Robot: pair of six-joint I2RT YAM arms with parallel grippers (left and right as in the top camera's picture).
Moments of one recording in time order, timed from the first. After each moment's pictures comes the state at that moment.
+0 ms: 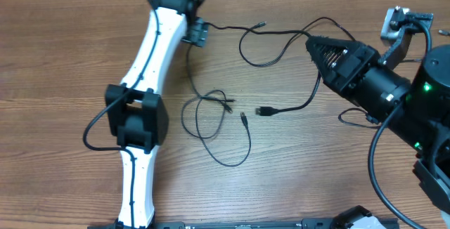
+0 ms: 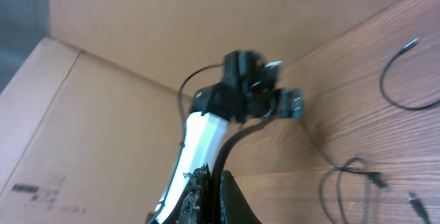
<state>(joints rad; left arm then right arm) -0.24 2.38 2.33 -1.19 -0.30 -0.01 0.42 1.13 1.77 -0.93 -0.18 0.96</state>
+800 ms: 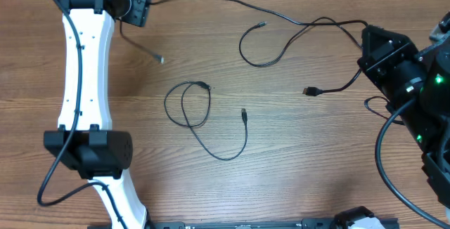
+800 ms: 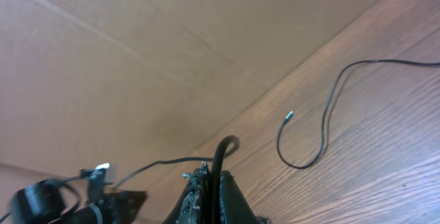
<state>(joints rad) -0.02 2.05 2.32 -1.23 -0.03 0.30 0.29 1.12 1.77 -1.03 0.14 0.93</state>
